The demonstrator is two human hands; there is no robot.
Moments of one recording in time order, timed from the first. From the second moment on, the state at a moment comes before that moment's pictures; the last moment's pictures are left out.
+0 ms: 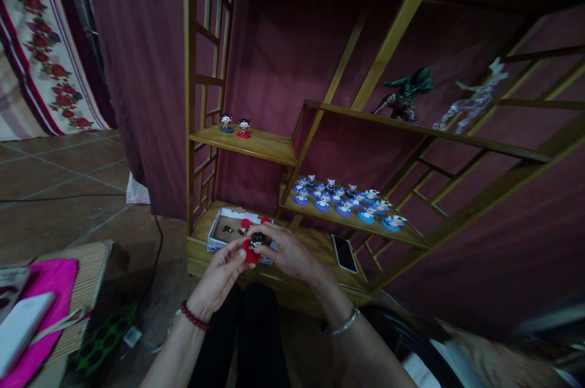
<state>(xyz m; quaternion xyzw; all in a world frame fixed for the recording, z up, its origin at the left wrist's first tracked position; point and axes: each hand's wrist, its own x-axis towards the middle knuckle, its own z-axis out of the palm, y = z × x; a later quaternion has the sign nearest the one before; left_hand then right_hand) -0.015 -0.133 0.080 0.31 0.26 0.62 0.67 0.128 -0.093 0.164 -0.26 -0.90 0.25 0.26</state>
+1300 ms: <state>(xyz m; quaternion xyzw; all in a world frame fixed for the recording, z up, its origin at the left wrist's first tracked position) -0.010 -0.135 0.077 0.28 0.23 0.62 0.70 0.126 -0.088 0.161 -0.27 -0.90 0.23 0.24</state>
